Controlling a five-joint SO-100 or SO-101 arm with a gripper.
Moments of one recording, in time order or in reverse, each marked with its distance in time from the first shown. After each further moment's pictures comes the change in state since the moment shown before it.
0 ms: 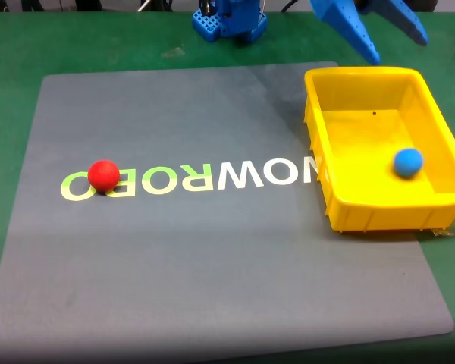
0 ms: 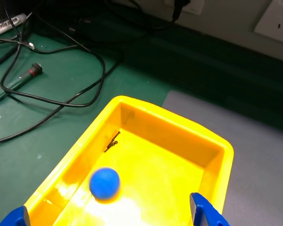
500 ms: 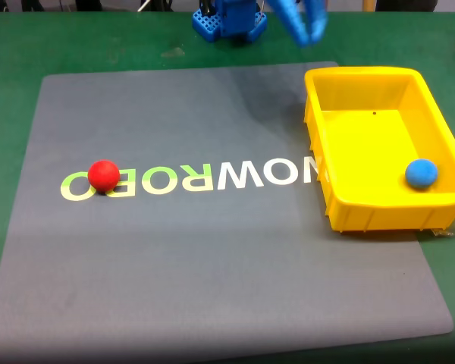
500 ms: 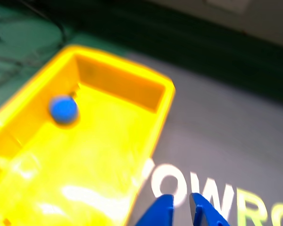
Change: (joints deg) arm 10.6 32.3 27.1 9.0 -5.4
